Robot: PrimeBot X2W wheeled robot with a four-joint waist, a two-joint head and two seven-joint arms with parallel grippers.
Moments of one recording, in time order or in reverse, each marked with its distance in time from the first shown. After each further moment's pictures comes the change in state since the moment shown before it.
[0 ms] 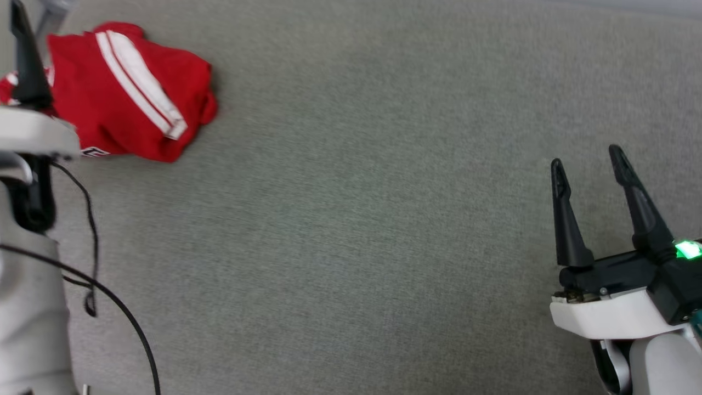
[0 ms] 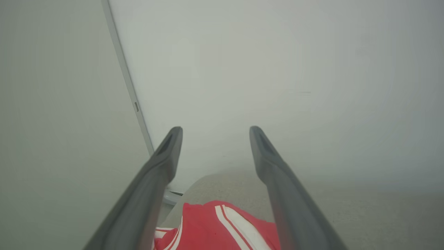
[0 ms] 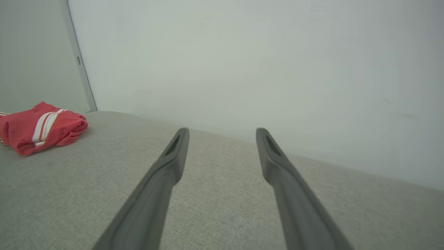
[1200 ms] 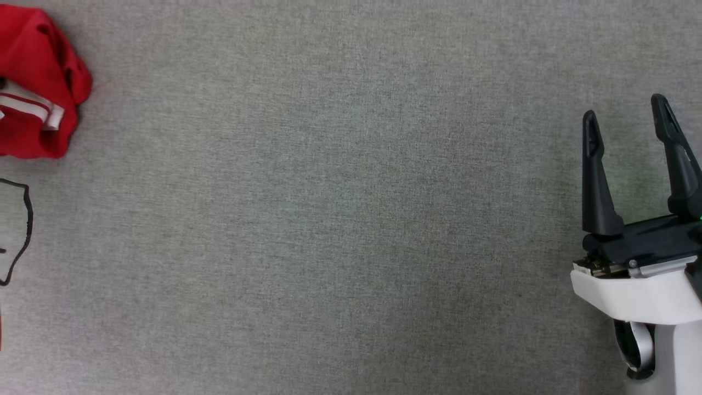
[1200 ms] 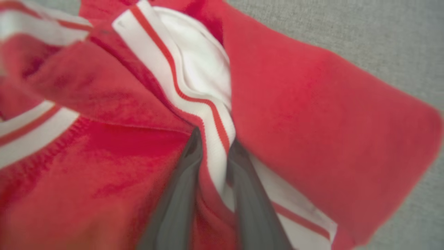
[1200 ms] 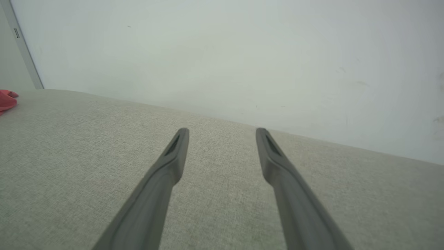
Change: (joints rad) left arm -0.361 0.356 -0.448 0.447 -0.569 -0.009 0.922; right arm -0.081 -0.009 -0.023 -0.101 -0.014 0.000 0.000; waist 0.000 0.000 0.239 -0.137
